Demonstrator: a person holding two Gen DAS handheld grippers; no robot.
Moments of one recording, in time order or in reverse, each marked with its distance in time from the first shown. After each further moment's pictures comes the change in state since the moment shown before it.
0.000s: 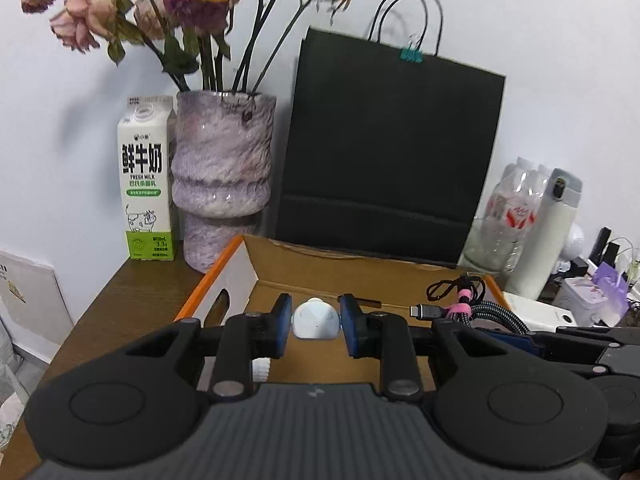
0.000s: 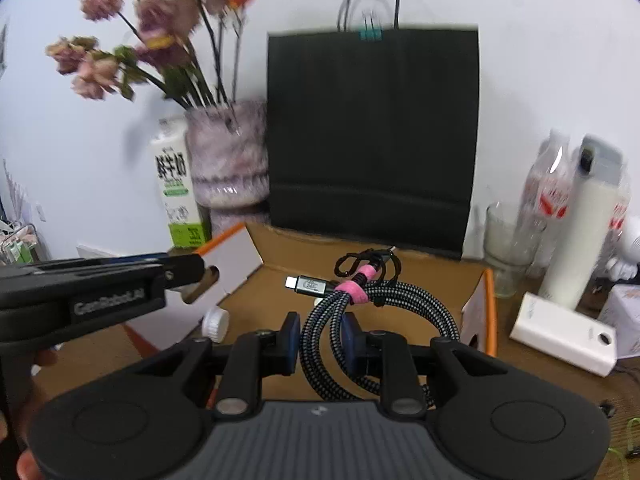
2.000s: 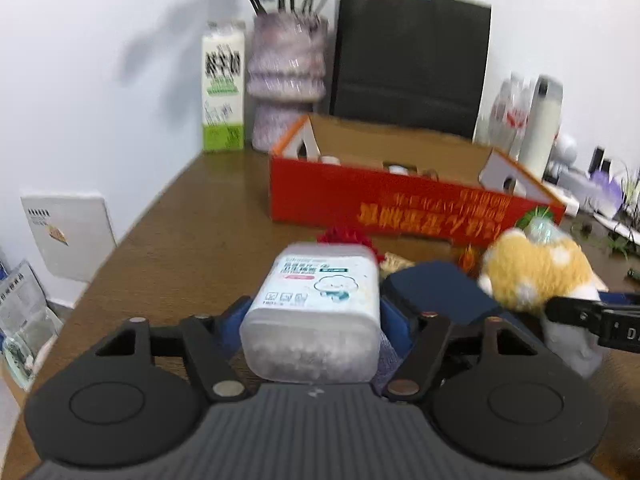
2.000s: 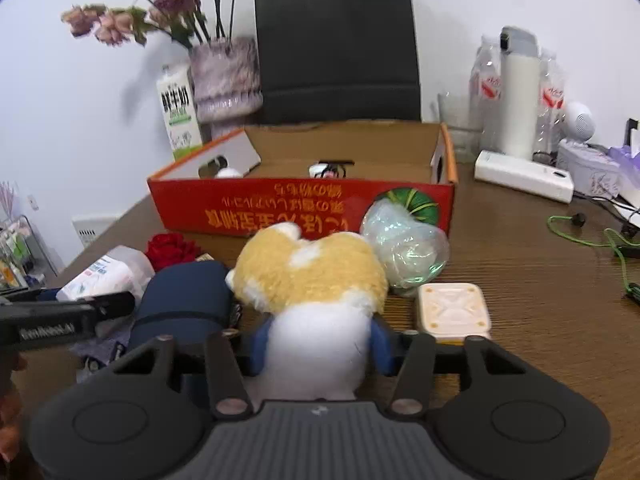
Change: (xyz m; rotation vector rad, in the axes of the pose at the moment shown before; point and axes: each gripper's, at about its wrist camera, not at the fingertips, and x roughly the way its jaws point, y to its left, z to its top) left arm -0.116 0.071 -0.145 0.045 0.083 0.047; right arm -0.106 0.028 -0.151 0.121 0.034 -0.053
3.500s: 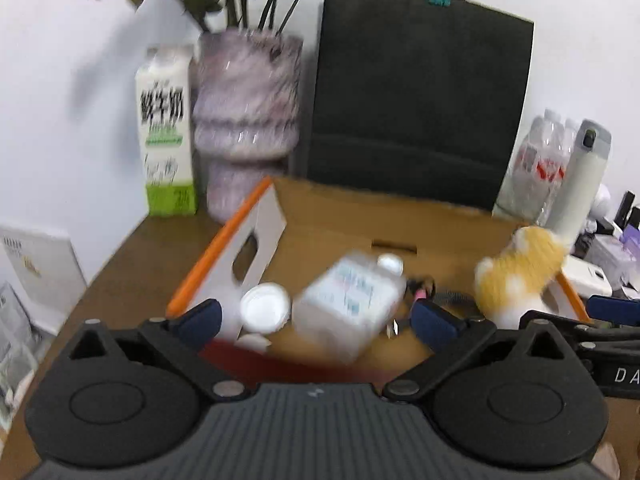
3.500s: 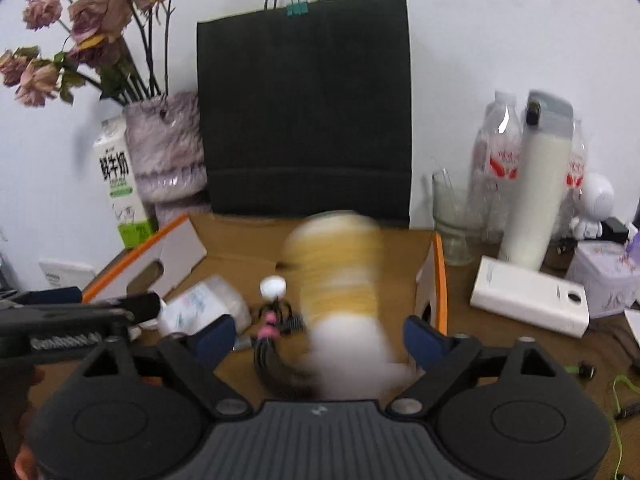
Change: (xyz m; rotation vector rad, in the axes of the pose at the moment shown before) left arm 0.115 -0.059 0.120 -0.038 0.030 0.003; right arm 0.093 -0.033 0.136 -0.035 -0.021 -0.070
